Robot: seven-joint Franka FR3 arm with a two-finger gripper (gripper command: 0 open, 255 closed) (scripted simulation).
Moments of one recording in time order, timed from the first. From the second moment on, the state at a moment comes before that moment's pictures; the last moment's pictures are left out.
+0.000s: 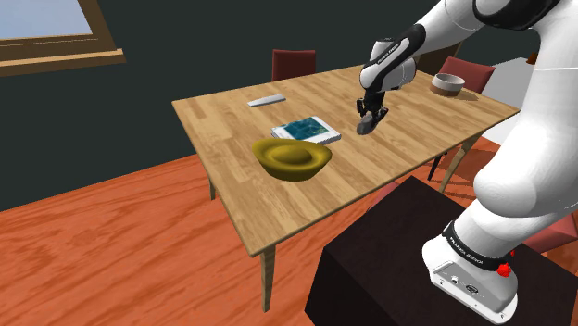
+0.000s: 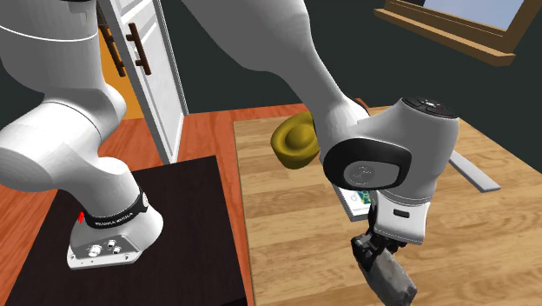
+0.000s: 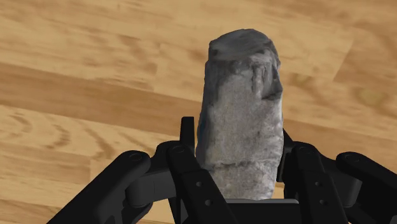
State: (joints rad) arm -0.38 0.38 -0.11 -2.08 -0.14 2.51 1.13
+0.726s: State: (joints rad) arm -0.38 0.30 -0.11 -2.07 -0.14 2.42 1.12
